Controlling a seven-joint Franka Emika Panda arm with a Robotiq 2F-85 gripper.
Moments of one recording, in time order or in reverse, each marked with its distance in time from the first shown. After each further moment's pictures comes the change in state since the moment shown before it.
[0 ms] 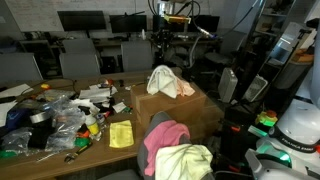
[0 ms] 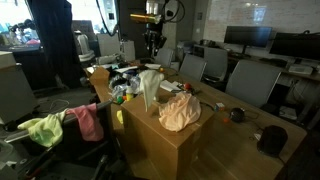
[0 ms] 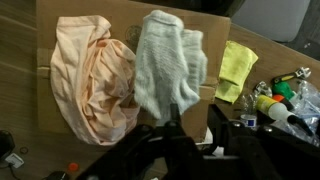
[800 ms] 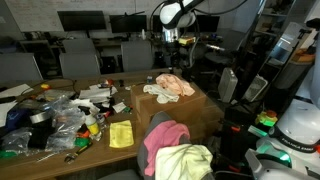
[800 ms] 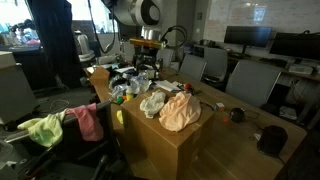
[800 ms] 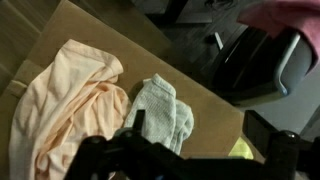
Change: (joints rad) arm 0.001 -0.029 0.017 -0.288 -0.073 0.034 -0.407
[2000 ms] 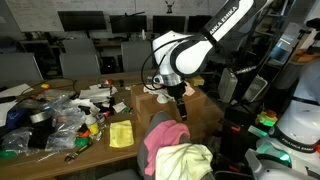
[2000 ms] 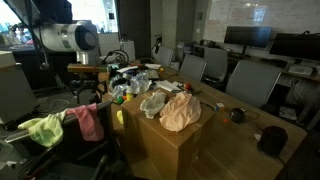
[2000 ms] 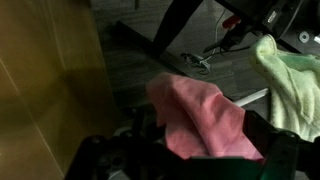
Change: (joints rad) arm 0.245 -0.208 0.224 -0.557 -0.053 0.282 -0.077
